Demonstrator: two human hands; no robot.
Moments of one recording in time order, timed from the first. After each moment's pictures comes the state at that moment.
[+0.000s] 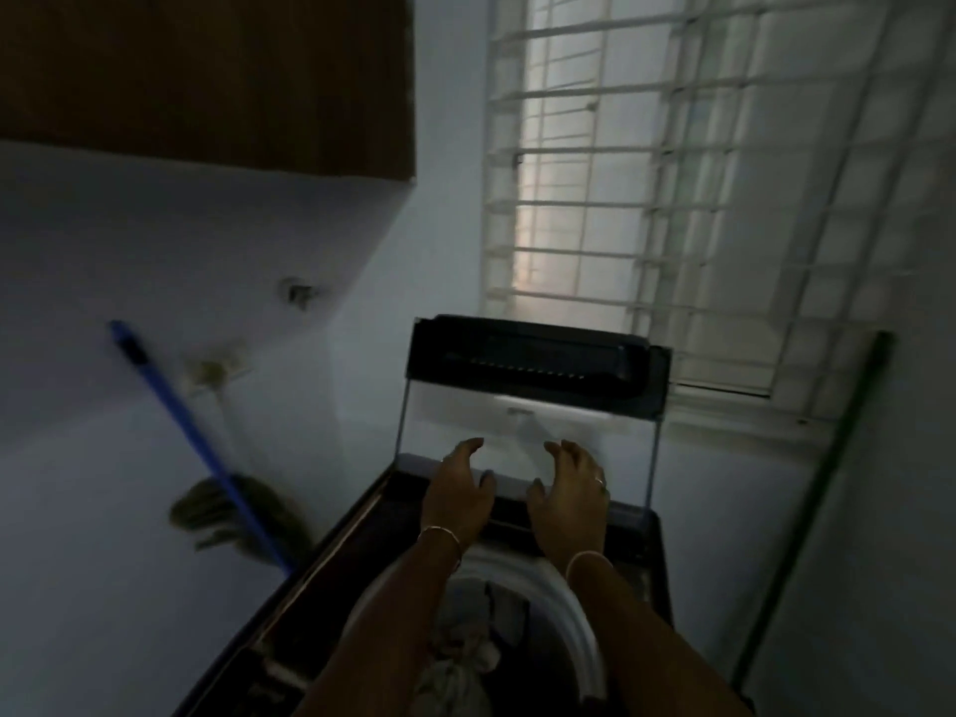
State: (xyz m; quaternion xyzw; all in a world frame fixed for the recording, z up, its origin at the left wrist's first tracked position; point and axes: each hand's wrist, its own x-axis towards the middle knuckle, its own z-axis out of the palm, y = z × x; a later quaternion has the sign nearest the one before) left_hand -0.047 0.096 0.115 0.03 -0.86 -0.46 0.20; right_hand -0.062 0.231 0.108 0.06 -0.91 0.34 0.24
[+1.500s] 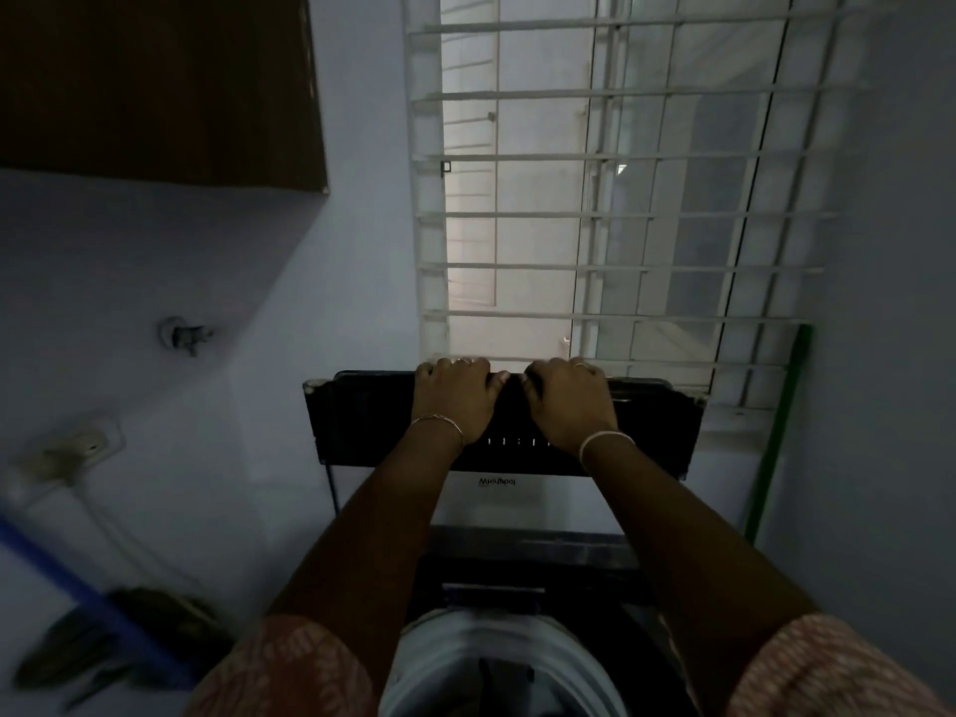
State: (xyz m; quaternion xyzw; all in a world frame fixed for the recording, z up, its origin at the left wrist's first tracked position) left_hand -0.209 0.061 0.232 -0.11 -0.95 -0.03 0.28; right_hand -0.191 0.209 0.229 0.07 -0.94 0.06 0.34
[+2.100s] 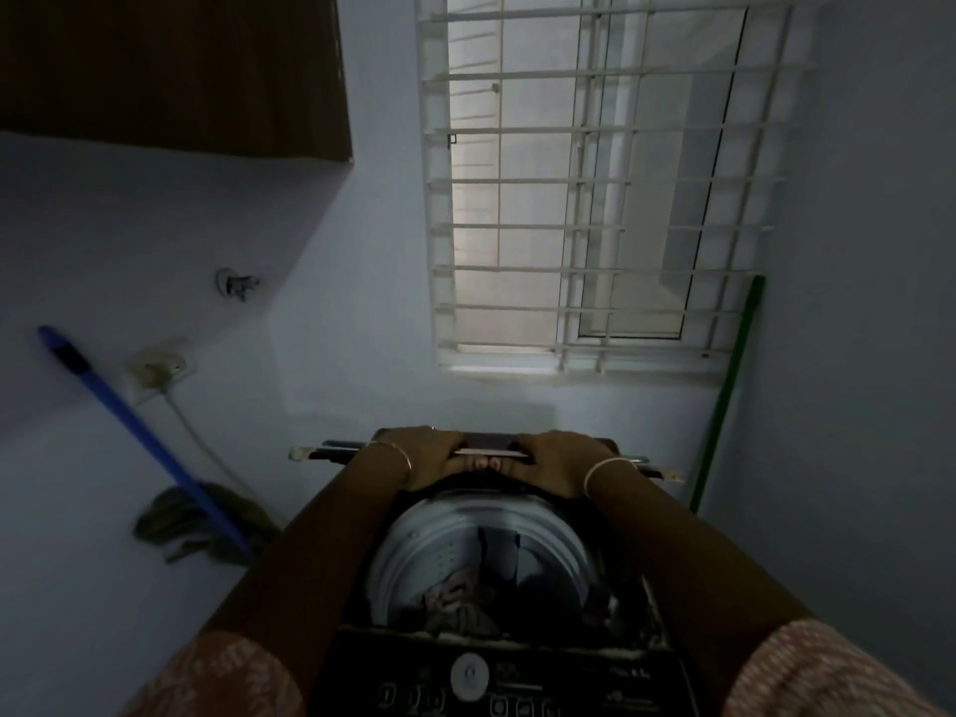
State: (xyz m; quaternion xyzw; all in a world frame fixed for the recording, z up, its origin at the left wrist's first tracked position) left_hand -0.017 -0.002 0.155 -0.24 -0.97 0.01 -0.03; right_hand 0.015 0.212 0.160 0.18 -0.98 0.05 -0.01
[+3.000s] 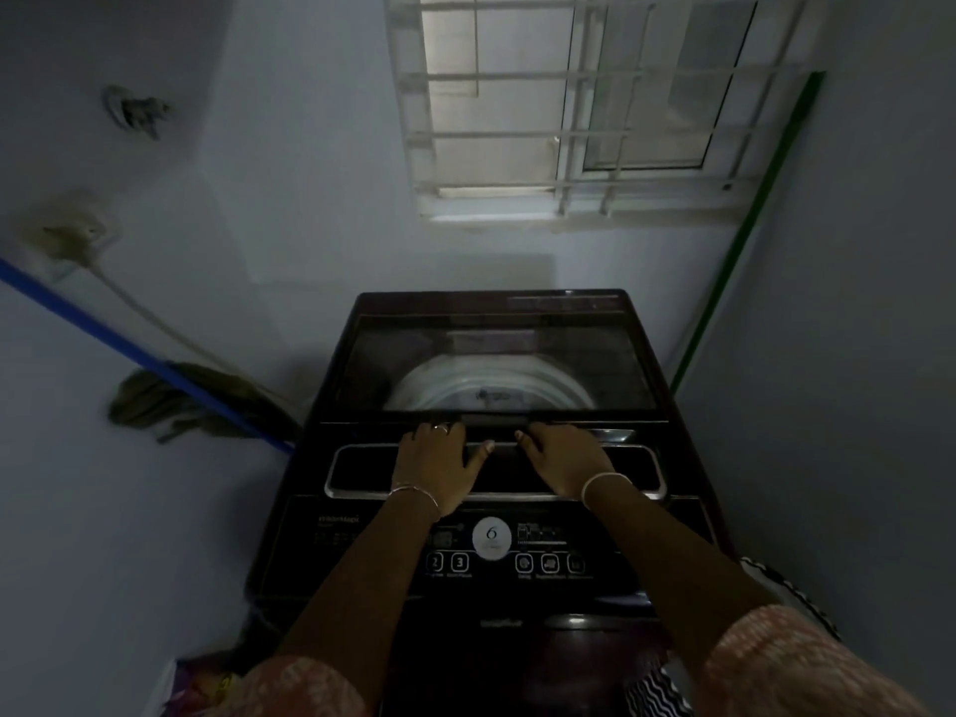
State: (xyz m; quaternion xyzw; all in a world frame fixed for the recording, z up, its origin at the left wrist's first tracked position) left_hand 0.028 0.004 -0.035 -0.13 -0.99 -0.02 0.01; right_hand 0.035 0.192 -0.030 0.06 -0.99 0.14 -0.03
